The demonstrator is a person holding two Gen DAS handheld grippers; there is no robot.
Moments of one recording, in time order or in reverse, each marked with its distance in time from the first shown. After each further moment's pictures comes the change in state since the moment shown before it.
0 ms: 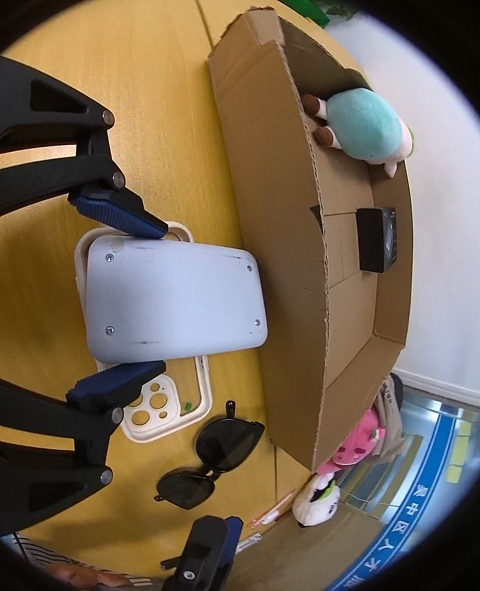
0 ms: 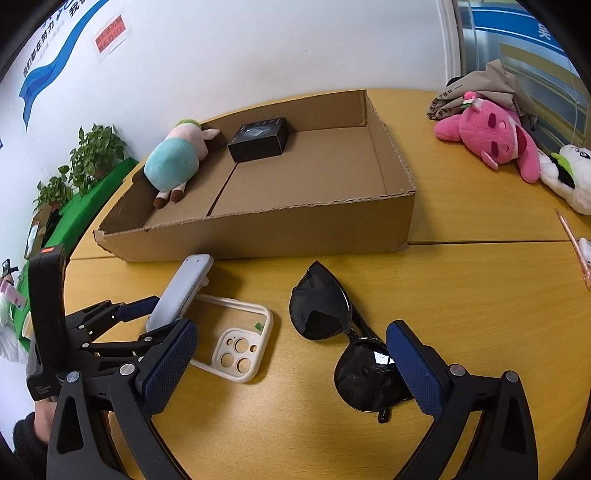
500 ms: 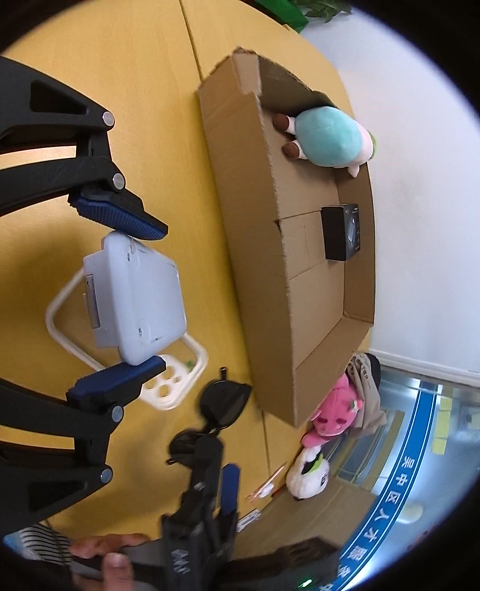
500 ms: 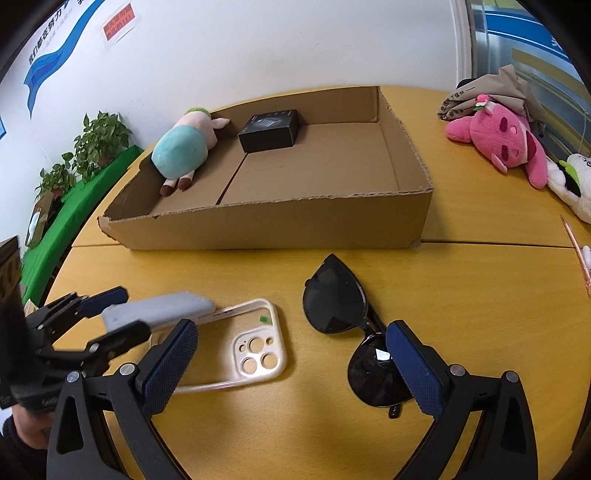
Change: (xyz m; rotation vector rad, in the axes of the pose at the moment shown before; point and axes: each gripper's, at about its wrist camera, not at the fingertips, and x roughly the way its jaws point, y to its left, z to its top) left arm -0.057 -0.008 -0.020 0.077 -0.074 -0.013; right arm 0.005 0.013 -0.001 -0.031 0.034 0.006
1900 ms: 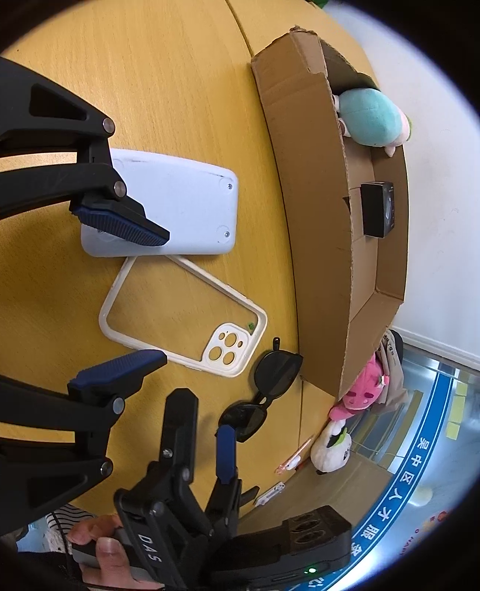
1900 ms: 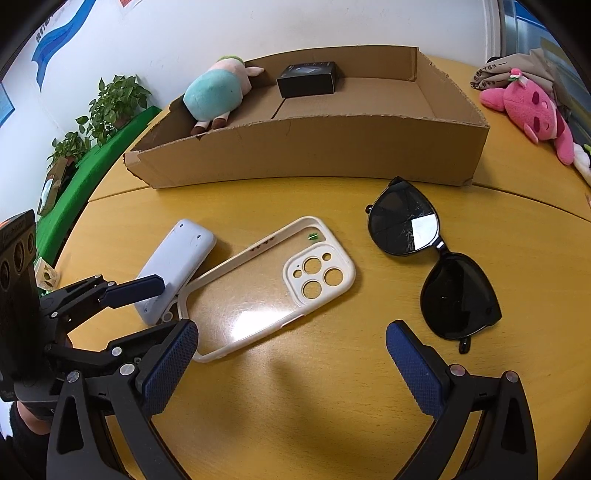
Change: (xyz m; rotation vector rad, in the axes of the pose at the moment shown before) left arm 0.006 -0.004 -0.032 -0.020 0.072 -0.130; right arm 0.015 0.043 -0.042 -0.028 0.134 0.051
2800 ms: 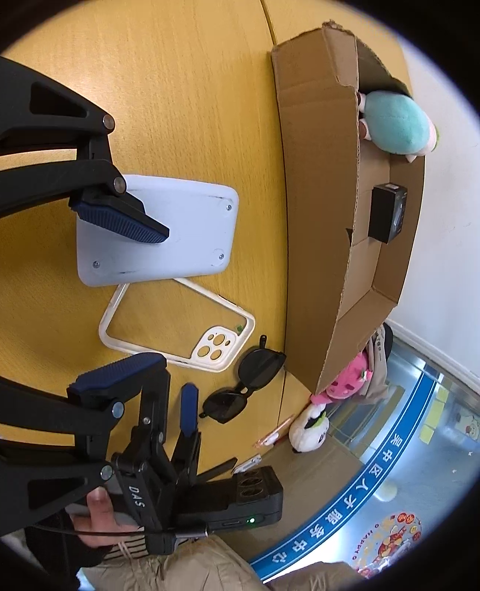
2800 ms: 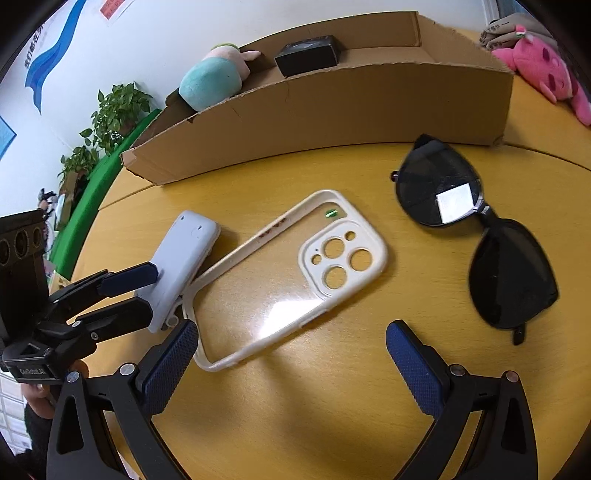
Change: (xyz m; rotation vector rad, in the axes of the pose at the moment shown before) left arm -0.008 0.044 0.006 -0.078 0.008 -0.177; right arm 0.031 -0.006 -0.004 0.087 0.041 0.117
